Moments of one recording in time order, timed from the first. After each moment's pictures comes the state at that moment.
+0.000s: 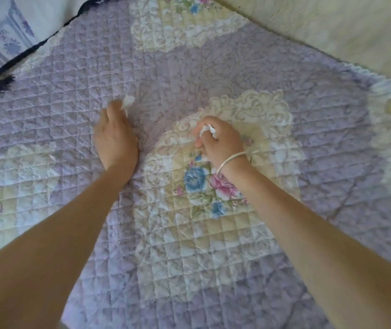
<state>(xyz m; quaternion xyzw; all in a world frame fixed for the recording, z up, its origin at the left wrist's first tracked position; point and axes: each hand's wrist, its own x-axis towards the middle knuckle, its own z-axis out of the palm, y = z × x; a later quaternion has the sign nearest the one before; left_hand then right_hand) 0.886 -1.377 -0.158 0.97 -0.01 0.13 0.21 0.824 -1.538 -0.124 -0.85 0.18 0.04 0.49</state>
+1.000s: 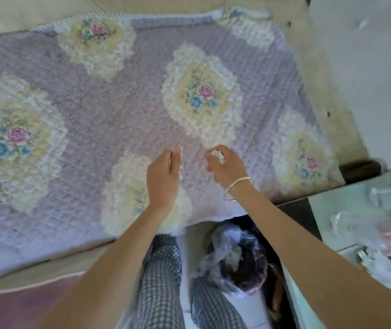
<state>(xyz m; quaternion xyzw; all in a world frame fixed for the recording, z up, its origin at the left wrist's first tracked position) 0.372 -1.501 0.031 0.78 -0.42 -0.24 0.40 0.258 -1.566 0.058 -0.60 0.62 -0.08 0.50</state>
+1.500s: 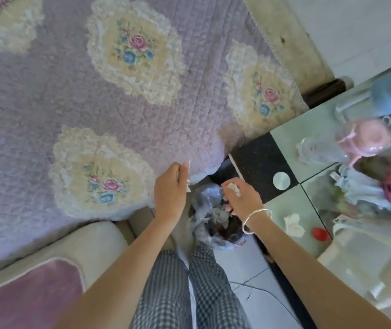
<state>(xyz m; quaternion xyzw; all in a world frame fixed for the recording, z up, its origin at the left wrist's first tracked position) 0.235 -1.421 -0.020 0.73 -0.48 -0.36 0.32 0.078 -1.429 -0.008 -0.46 0.72 -0.04 0.52</state>
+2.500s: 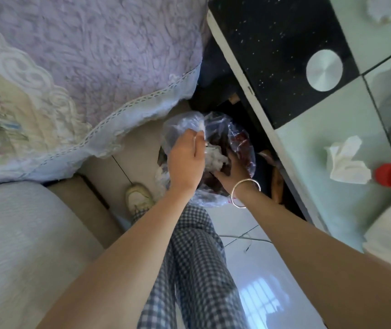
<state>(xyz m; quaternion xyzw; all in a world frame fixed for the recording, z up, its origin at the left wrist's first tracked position) 0.115 -1.354 -0.227 0.73 -0.49 -0.42 0.23 0.000 -1.332 -0.252 -0.41 0.75 0.07 0.52</state>
